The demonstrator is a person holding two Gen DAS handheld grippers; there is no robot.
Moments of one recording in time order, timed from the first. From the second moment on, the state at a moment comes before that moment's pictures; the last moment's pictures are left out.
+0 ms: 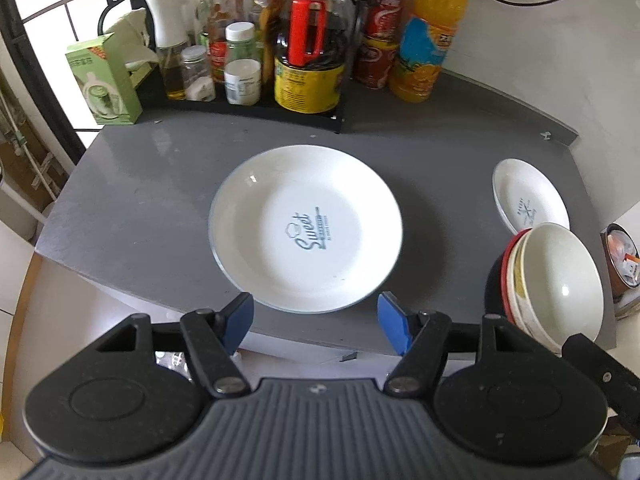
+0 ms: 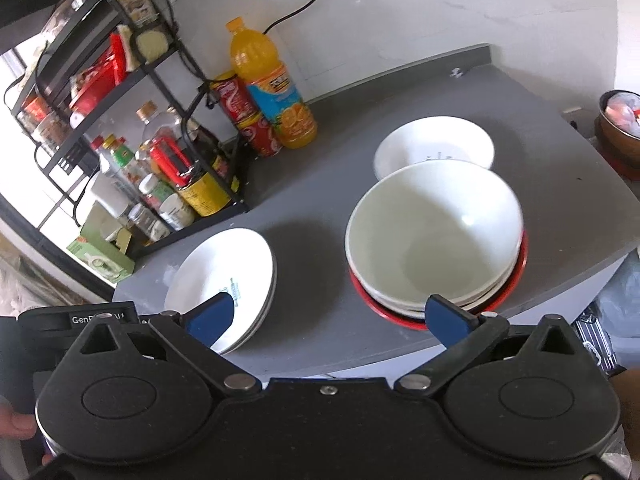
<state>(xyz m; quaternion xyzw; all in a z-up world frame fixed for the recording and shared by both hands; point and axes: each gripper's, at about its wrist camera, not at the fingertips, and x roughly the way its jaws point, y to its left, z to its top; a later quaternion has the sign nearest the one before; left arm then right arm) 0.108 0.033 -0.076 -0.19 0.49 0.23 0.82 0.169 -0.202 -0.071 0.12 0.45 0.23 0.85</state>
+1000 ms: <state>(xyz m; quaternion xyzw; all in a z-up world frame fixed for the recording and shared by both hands) 0.315 -0.028 -0.104 -0.15 0.52 0.12 0.83 0.318 -0.277 -0.099 0.17 0.45 0.11 0.87</state>
